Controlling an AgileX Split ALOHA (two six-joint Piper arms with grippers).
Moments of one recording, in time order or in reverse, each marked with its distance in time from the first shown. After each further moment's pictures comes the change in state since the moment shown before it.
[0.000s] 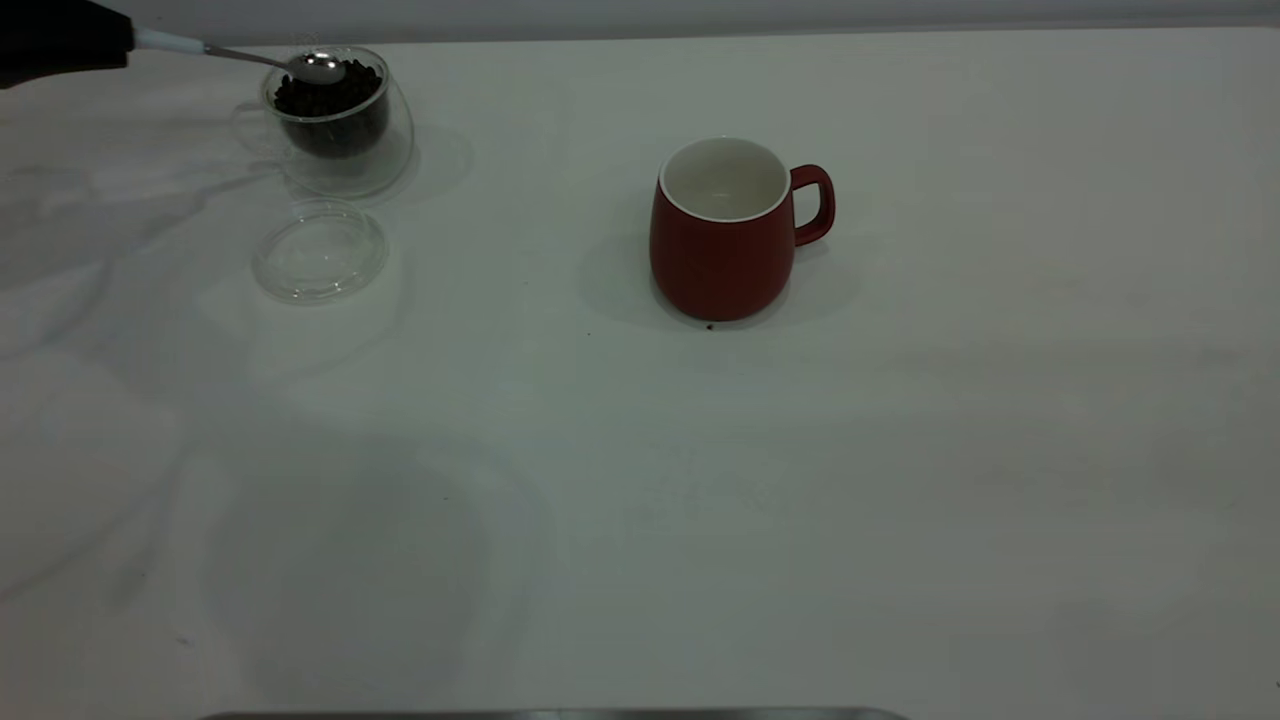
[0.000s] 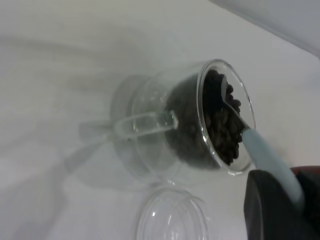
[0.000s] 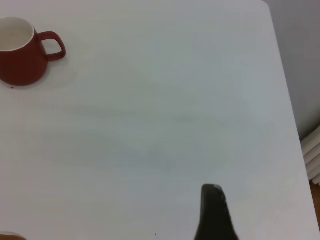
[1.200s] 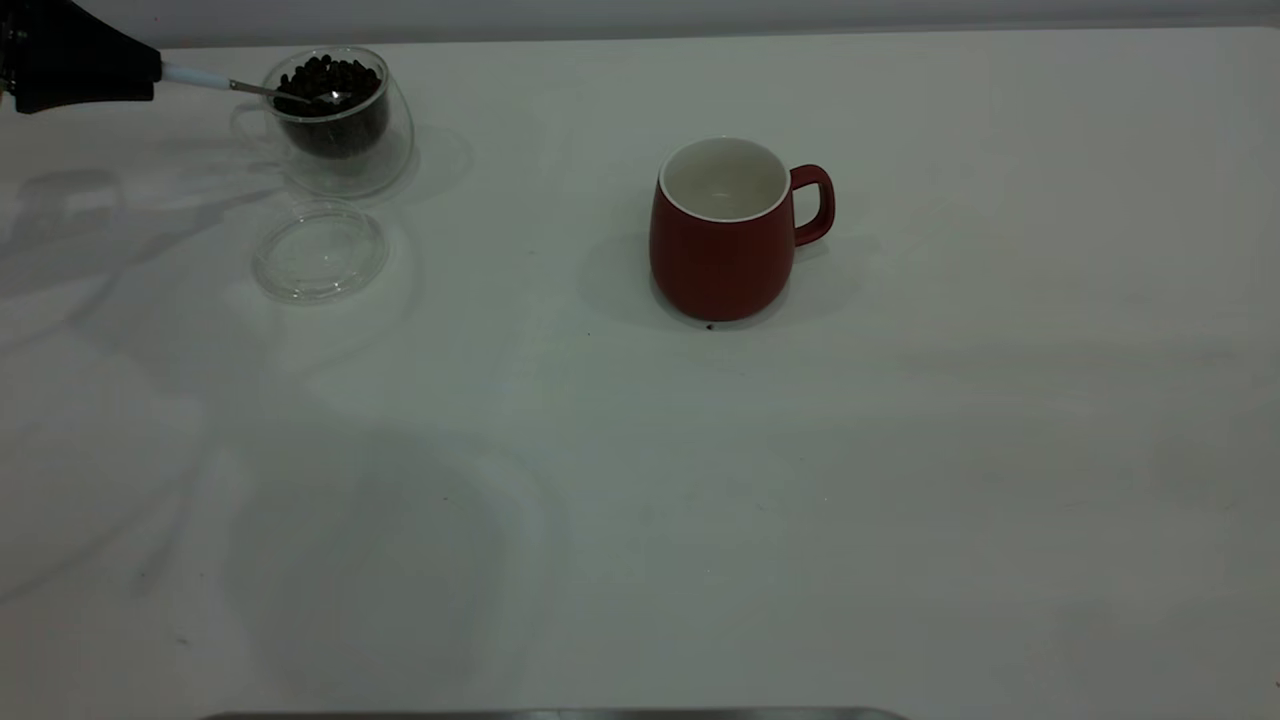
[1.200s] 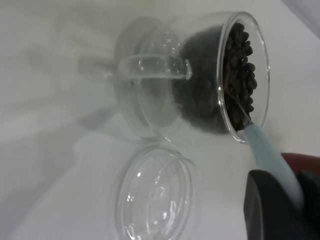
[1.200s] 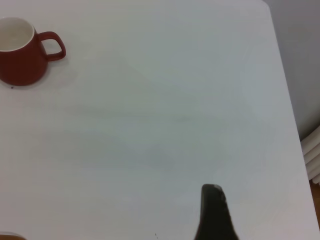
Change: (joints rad) left arm -0.021 0.000 0.000 0.108 -0.003 -0.281; right arm 0.000 0.000 0.000 0.000 0.000 0.000
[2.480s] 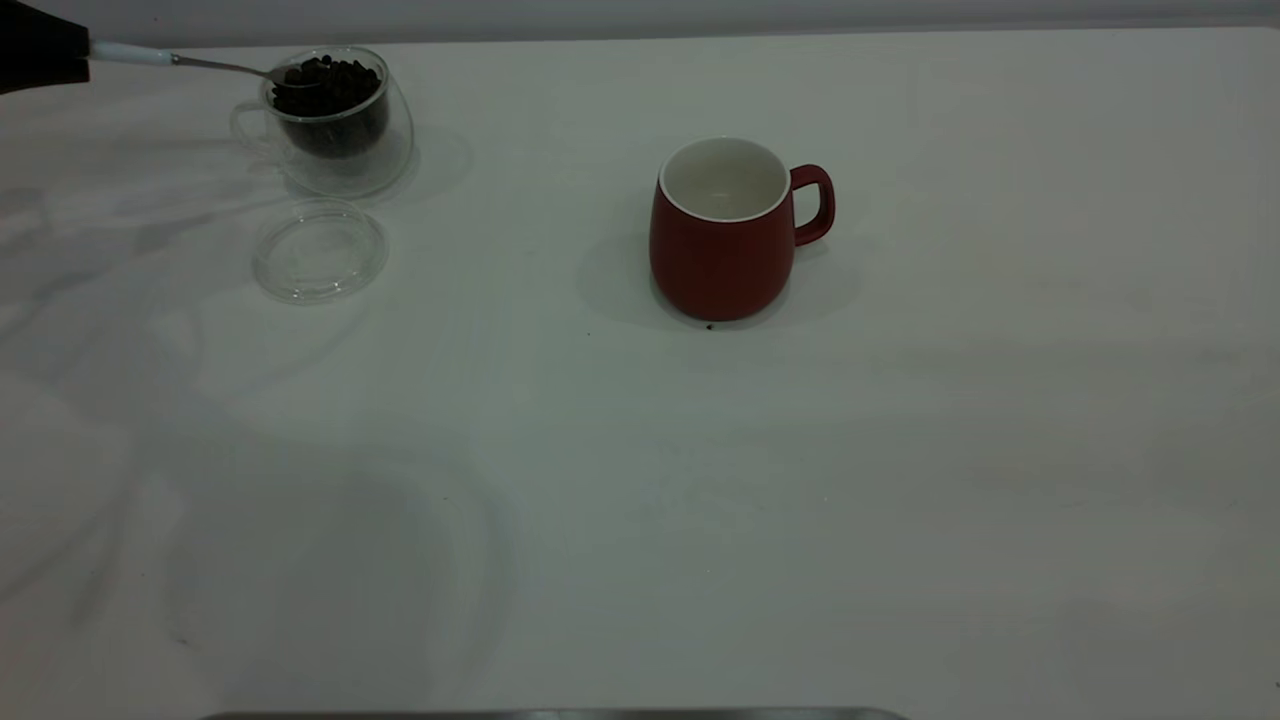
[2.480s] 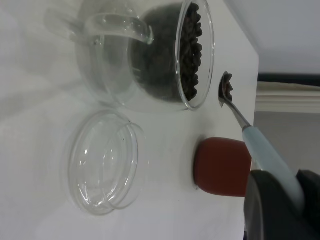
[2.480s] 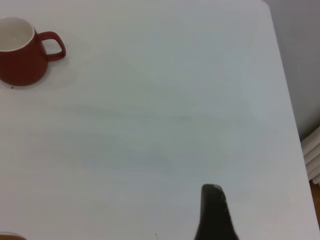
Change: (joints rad) left arm 0.102 0.010 -0.002 -0.047 0.211 -0.060; right arm 0.000 0.000 0.000 0.000 0.000 0.000
